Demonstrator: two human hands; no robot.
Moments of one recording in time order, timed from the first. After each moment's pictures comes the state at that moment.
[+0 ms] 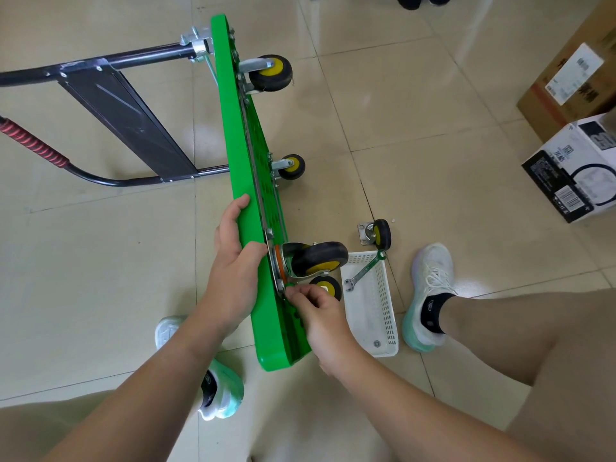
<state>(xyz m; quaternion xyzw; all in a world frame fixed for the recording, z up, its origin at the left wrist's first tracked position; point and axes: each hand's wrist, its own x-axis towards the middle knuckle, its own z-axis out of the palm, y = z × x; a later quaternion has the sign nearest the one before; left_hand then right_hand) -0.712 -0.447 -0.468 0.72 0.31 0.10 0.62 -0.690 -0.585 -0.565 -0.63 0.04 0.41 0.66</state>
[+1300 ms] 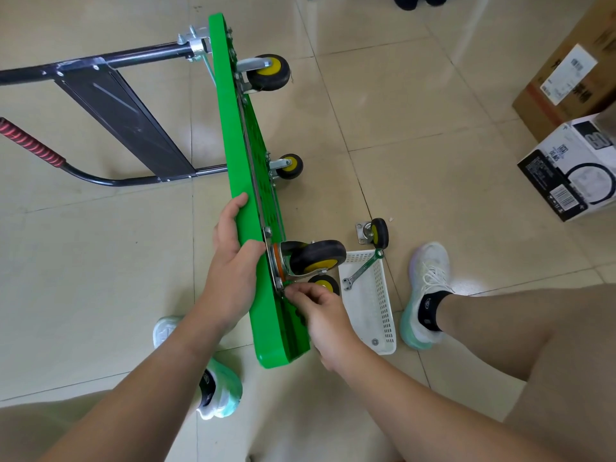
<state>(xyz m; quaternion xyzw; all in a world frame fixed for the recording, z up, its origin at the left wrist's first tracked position) -0.713 -0.447 -0.466 0.72 0.30 0.09 0.62 -0.688 -0.589 -0.561 -0.62 0.04 0.42 0.66</state>
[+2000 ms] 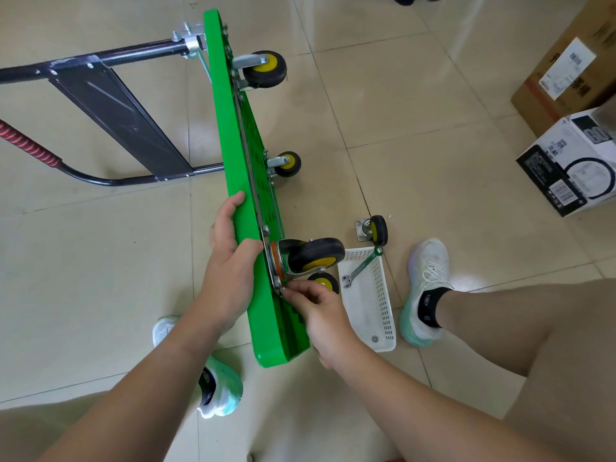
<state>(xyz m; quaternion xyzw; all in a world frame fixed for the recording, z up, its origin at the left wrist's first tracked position) -0.713 -0.445 -0.467 0.72 0.30 0.10 0.62 -0.688 -0.587 -0.562 -0.63 0.05 0.41 0.66</state>
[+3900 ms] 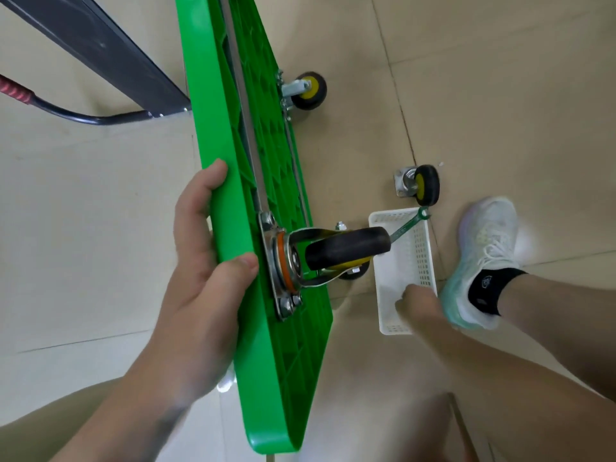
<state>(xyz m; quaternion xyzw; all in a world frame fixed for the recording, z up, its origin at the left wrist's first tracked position) -0.717 -0.438 -0.481 0.70 0.25 0.11 0.66 -0.610 -0.685 -0.765 -0.89 0.06 0.44 0.11</state>
